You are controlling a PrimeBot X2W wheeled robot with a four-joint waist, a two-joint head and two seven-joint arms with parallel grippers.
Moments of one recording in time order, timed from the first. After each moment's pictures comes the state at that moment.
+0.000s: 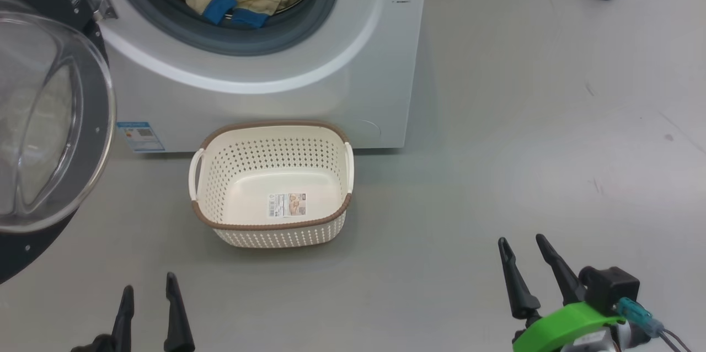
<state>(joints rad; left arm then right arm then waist) 0.12 0.04 -0.04 0.13 -0.32 0.01 -0.25 0.06 -0.04 0.16 0.23 0.28 0.13 -0.25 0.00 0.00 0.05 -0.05</state>
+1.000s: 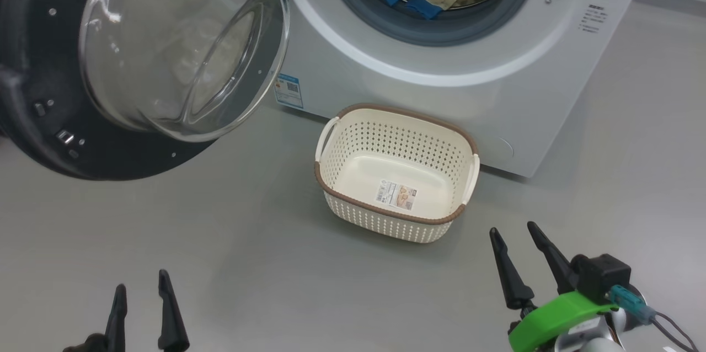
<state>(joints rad) 0.12 0.04 -0.03 0.11 -0.34 0.03 -0.25 0.01 -0.07 0.21 0.24 0.27 0.13 -0.25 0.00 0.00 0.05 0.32</state>
